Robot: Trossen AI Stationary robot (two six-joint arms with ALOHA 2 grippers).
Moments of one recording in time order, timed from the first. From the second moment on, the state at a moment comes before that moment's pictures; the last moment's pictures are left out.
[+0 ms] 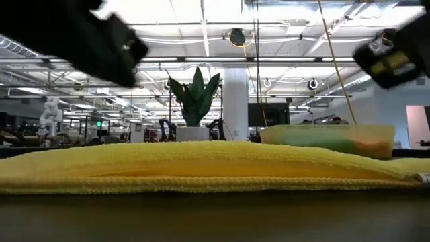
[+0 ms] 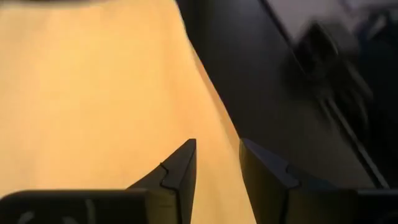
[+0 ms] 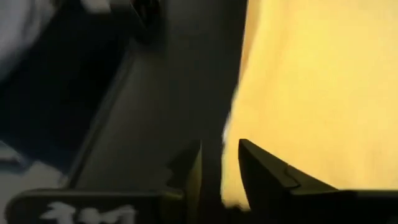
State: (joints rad) left arm -0.61 1.70 0.88 0.08 -0.16 -0.27; right arm 0.73 1.60 0.76 0.00 0.16 0.46
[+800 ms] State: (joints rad) left arm -0.47 1.95 0.92 0.54 0.18 -0.13; right arm 0.57 1.82 0.76 0.47 0.18 0.33
